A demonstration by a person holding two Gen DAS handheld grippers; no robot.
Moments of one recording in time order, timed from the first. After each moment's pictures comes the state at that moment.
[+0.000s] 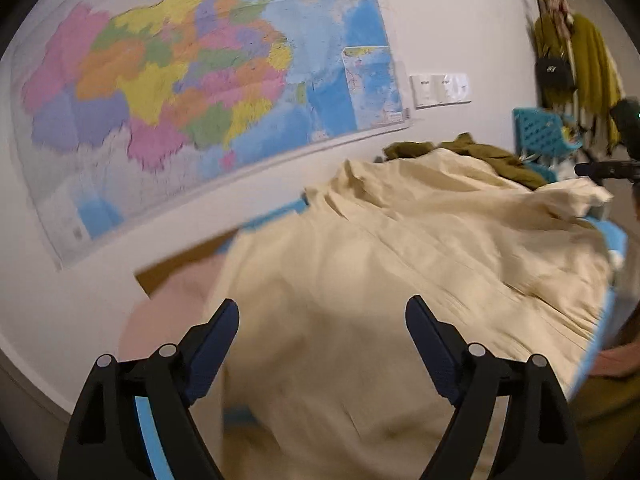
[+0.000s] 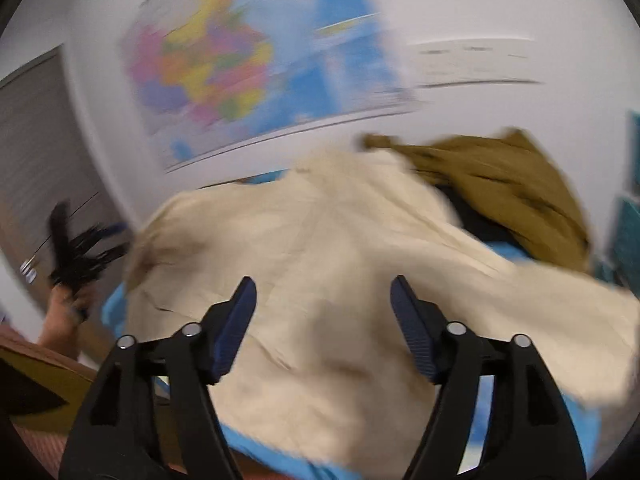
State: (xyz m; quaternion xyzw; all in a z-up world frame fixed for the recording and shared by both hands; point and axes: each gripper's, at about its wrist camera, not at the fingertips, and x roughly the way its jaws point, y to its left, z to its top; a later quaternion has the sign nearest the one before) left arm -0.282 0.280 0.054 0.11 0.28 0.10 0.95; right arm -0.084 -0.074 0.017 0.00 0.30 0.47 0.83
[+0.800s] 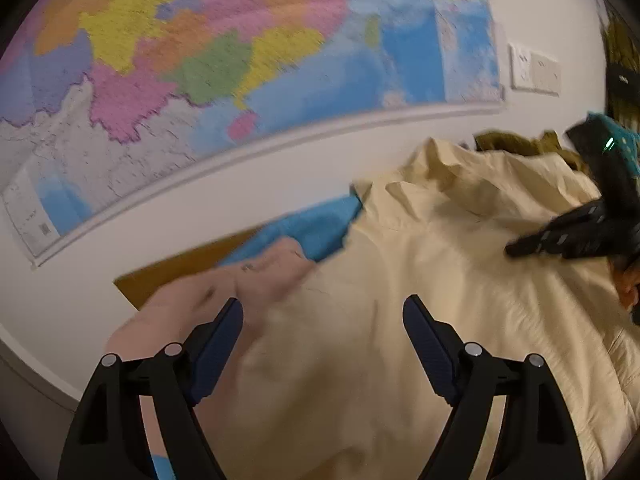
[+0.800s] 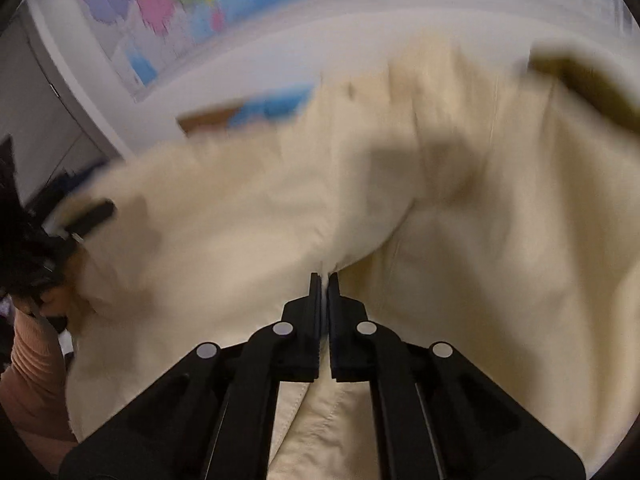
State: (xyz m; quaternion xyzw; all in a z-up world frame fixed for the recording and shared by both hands) left arm -0.123 0.360 0.031 0.05 0.34 0.15 0.93; right arm 0.065 0.173 -0.023 -0.07 0.40 0.48 0.77
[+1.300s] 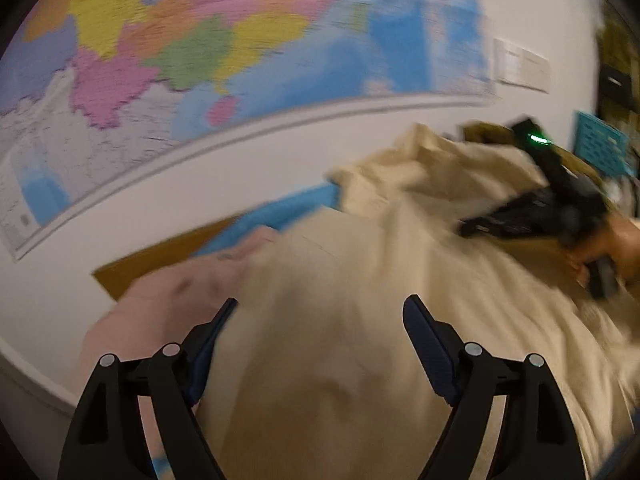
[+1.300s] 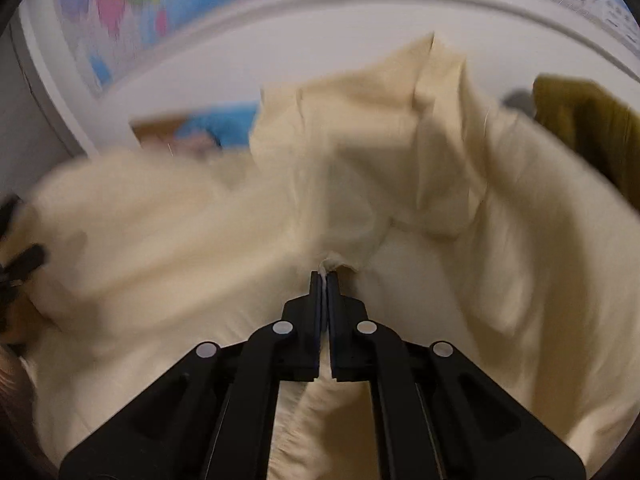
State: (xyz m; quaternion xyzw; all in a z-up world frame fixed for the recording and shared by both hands) left arm -0.125 0.349 0.012 0.05 0.36 0.10 0.93; right arm 0.100 0.185 -0.063 -0.13 0.43 0.42 0.79
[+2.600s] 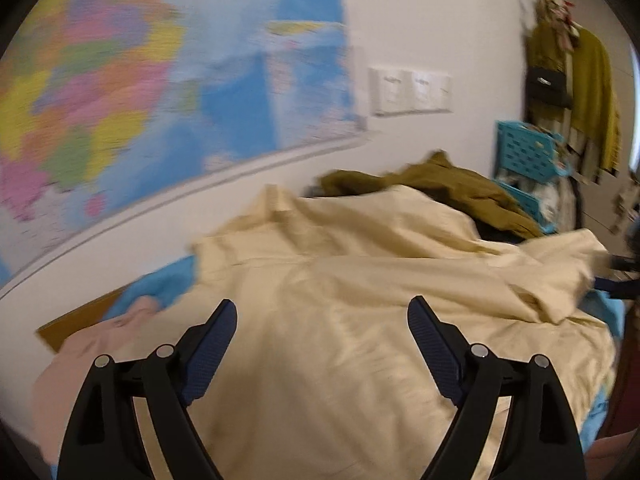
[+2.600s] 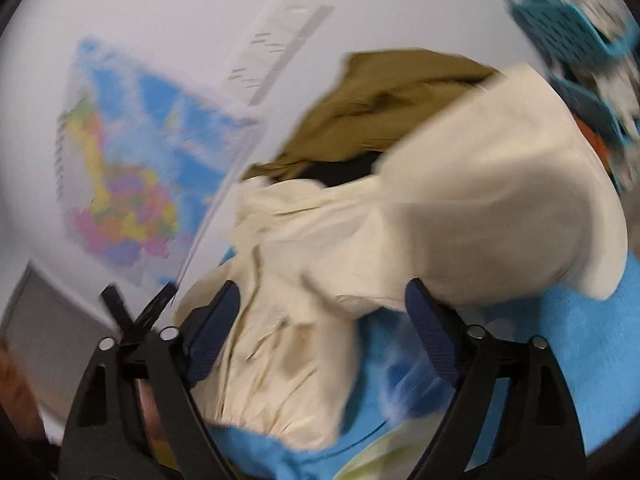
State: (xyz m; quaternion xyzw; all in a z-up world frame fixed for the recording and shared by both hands) left arm -0.082 0.207 0.041 0.06 0.31 -0.01 0.95; right arm -0.044 -0.281 -0.094 0.37 0.38 0.30 0.79
